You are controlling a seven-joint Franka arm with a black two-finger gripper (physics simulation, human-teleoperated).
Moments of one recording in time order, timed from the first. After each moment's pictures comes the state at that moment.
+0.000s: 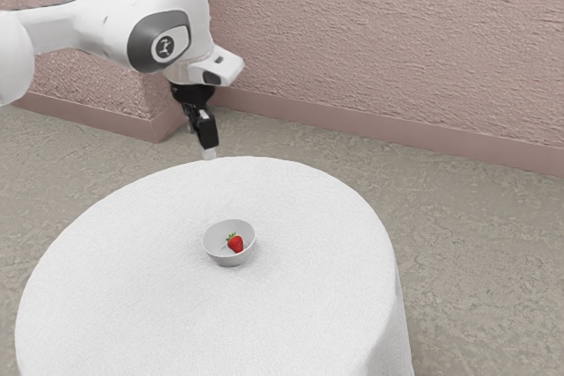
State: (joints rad) arm -0.01 0.13 -0.06 -1.72 0.11 1.87 0.53
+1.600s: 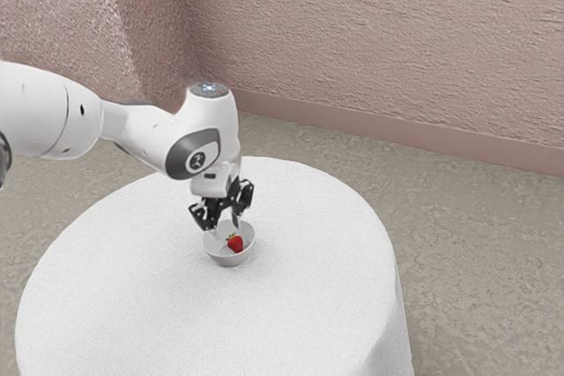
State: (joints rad) arm 0.00 0.34 -0.09 -1.96 0.16 2.28 1.78
